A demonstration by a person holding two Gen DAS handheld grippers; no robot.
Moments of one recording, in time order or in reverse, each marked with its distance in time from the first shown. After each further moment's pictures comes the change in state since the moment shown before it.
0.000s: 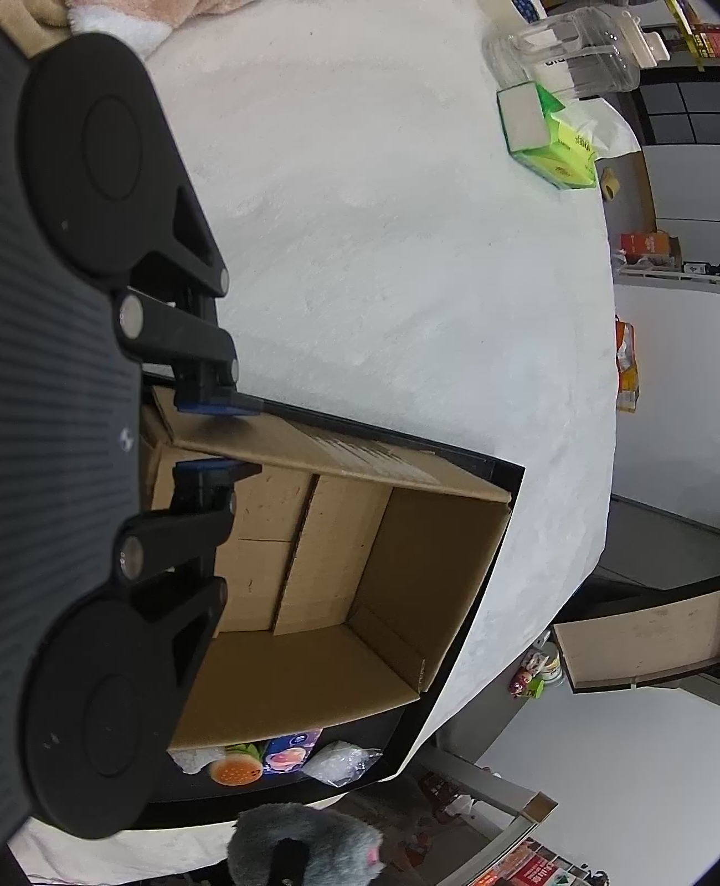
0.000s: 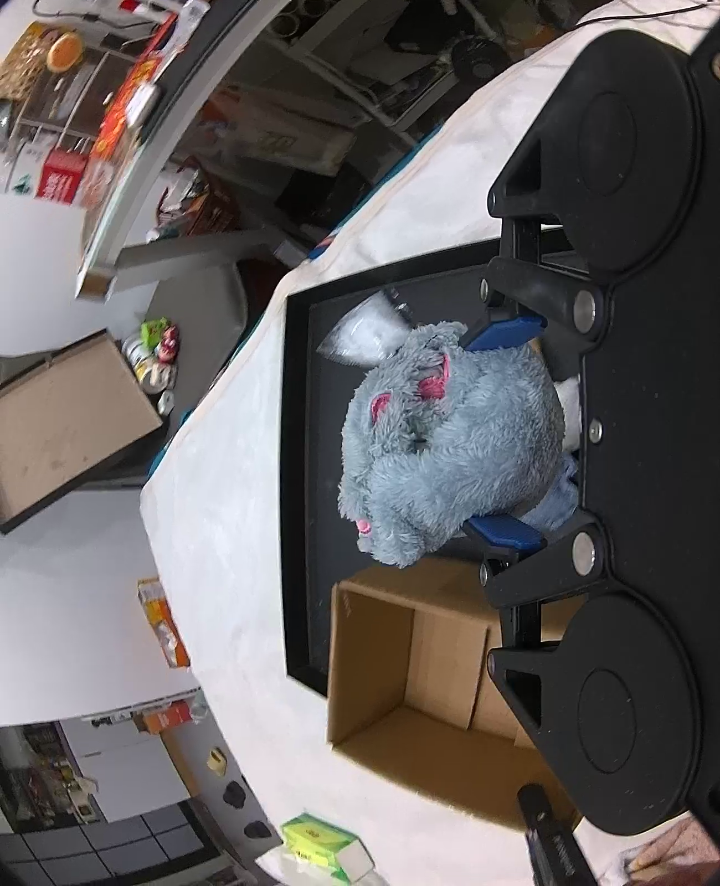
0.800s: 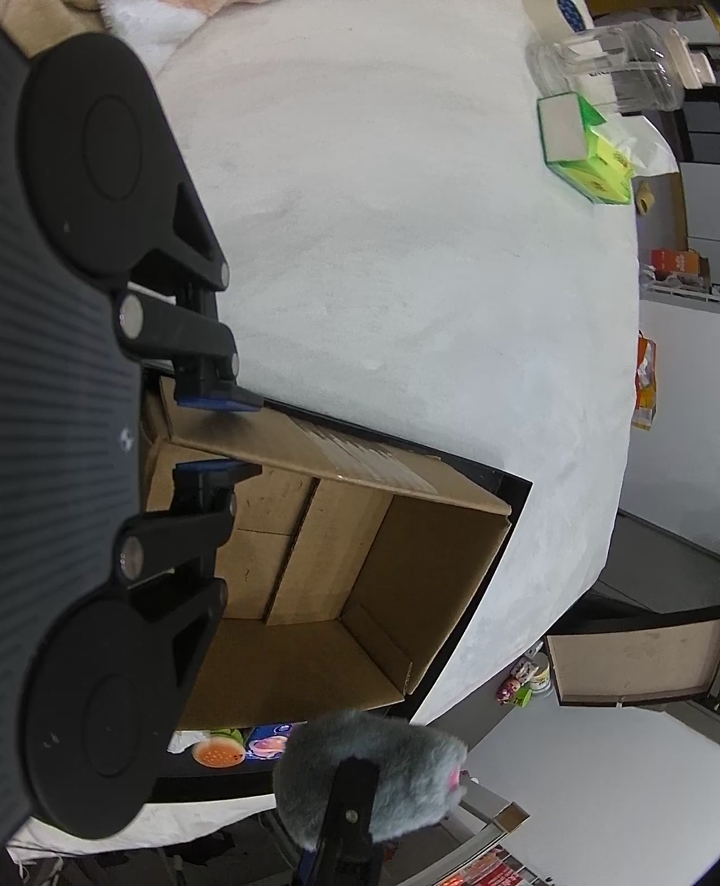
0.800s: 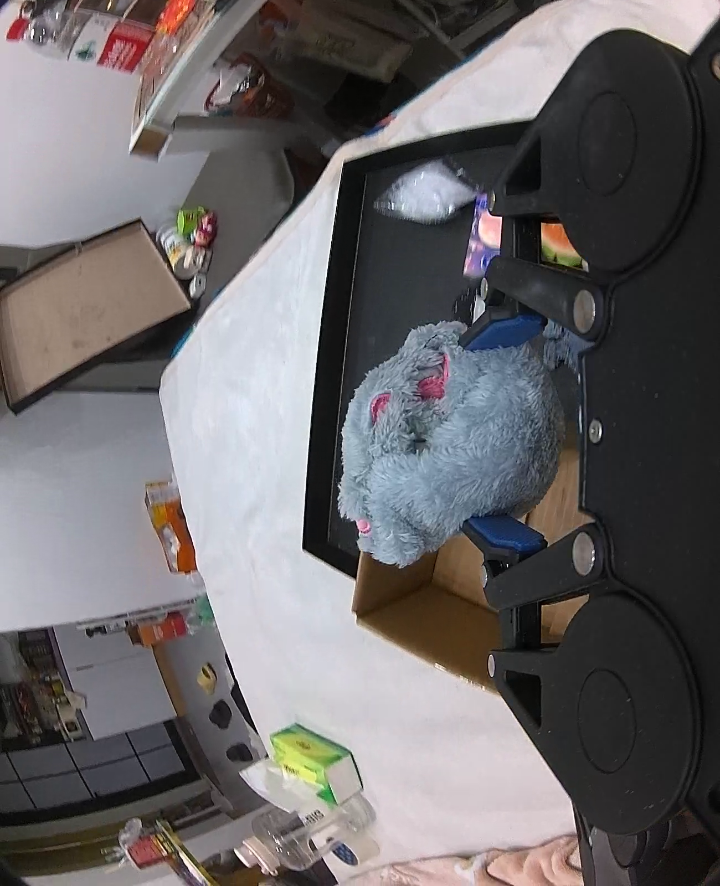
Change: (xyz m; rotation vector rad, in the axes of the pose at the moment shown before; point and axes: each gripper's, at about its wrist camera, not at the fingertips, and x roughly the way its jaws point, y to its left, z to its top) left arm -0.001 0.012 0.004 -0.085 0.036 -0.032; right arm 0.007 0.071 0.022 -0.093 -0.022 0.159
